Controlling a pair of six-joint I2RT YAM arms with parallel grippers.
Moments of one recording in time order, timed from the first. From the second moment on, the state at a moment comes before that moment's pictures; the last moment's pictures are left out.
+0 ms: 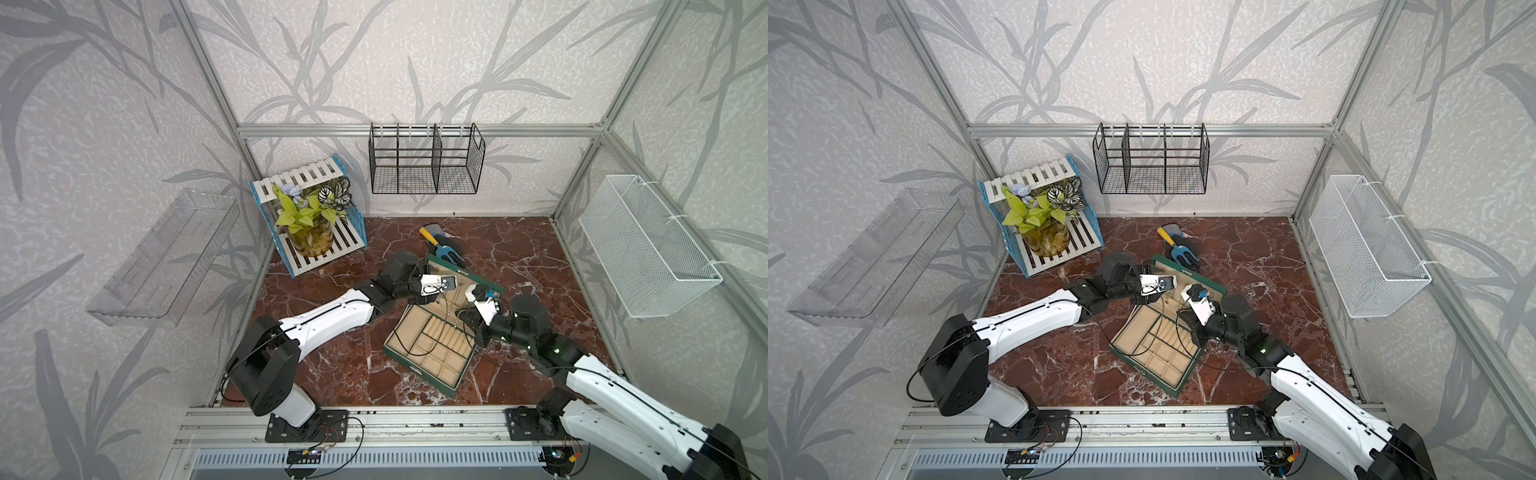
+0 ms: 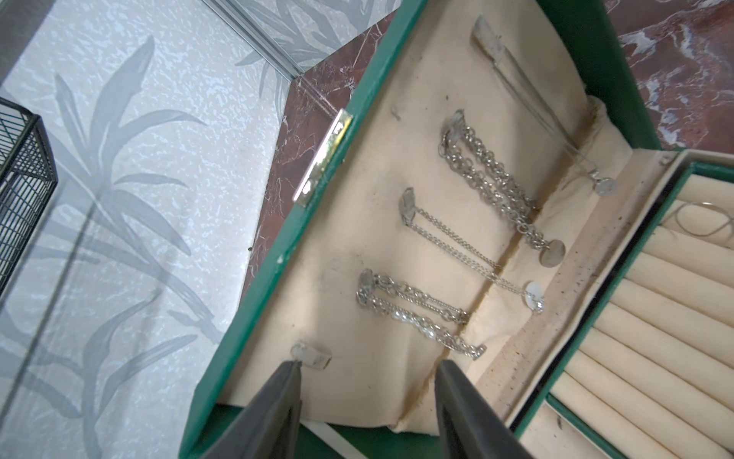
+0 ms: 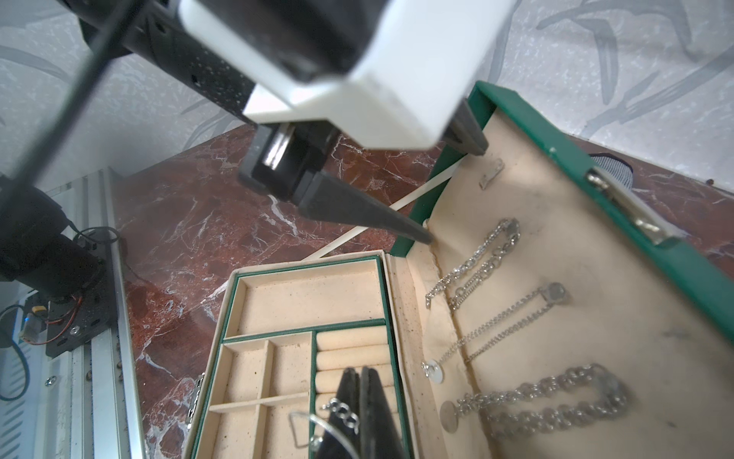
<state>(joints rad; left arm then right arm) -0.73 1.58 1.09 -0.07 0.20 0.89 0.61 0.83 0.49 -0.07 -0.32 -0.01</state>
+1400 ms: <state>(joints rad) -0.74 1.63 1.10 -0.04 0.09 1.01 0.61 0.84 0.46 -0.03 -0.32 0.01</state>
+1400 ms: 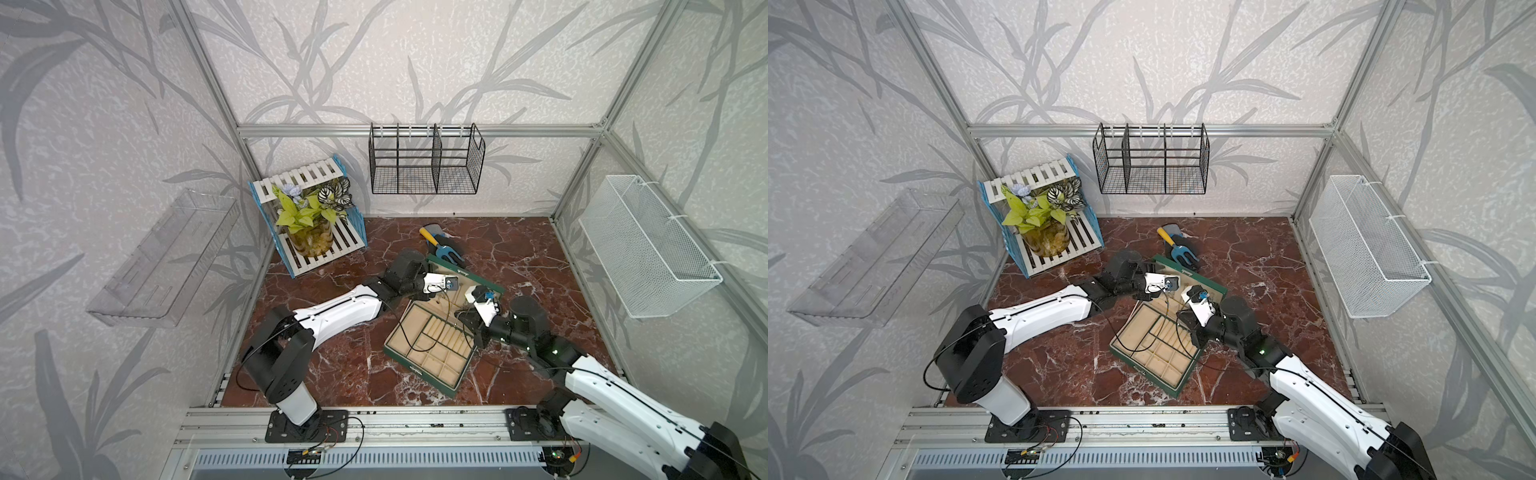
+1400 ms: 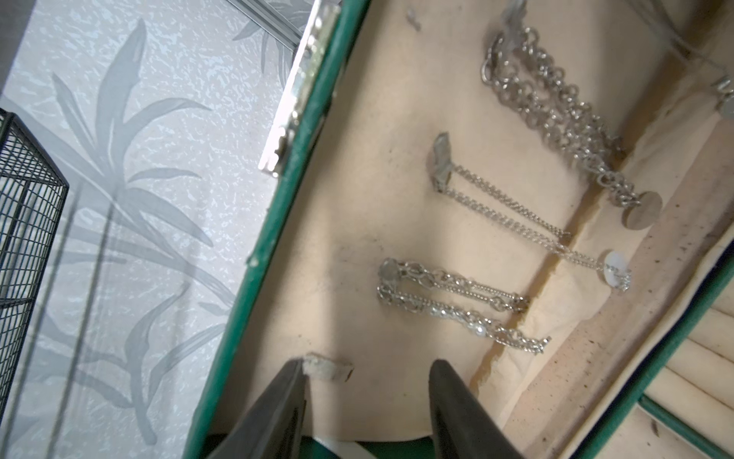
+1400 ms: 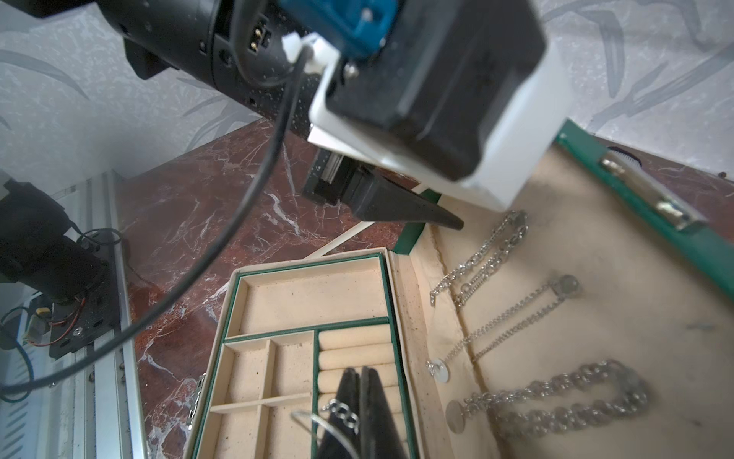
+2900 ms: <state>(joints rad) -0.66 1.14 0.70 0.18 0.14 0.17 0.70 1.20 0.99 -0.39 -0.12 0.00</state>
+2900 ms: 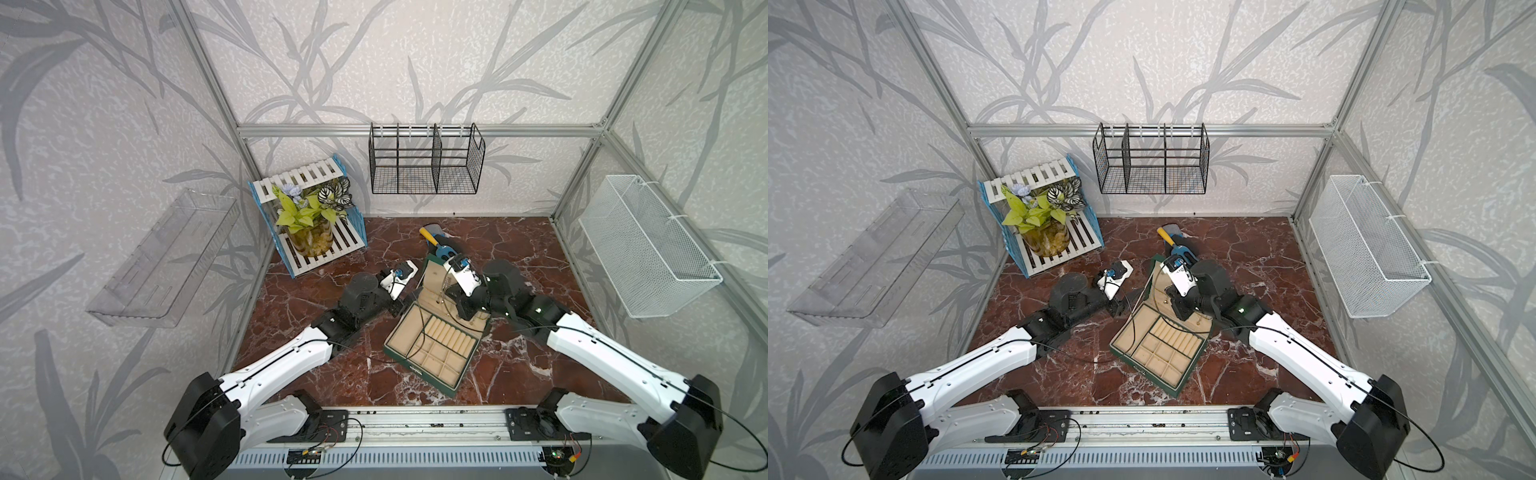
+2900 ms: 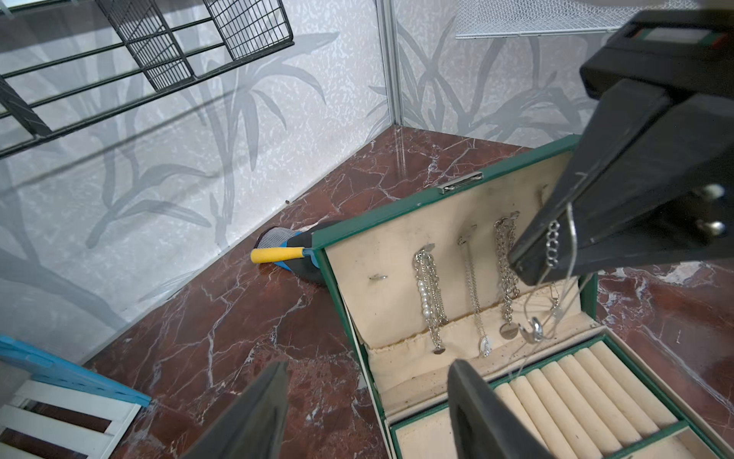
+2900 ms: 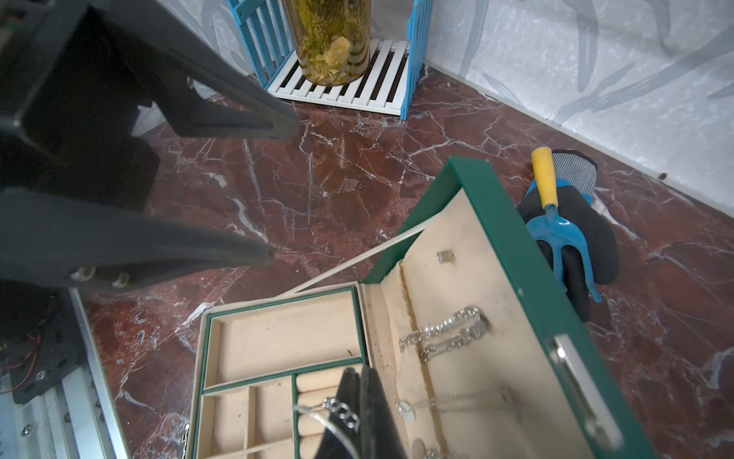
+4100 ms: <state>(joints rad) -0.59 1.31 0.67 0.25 0.29 0.00 0.74 1.66 1.41 -0.62 0.23 -0.01</state>
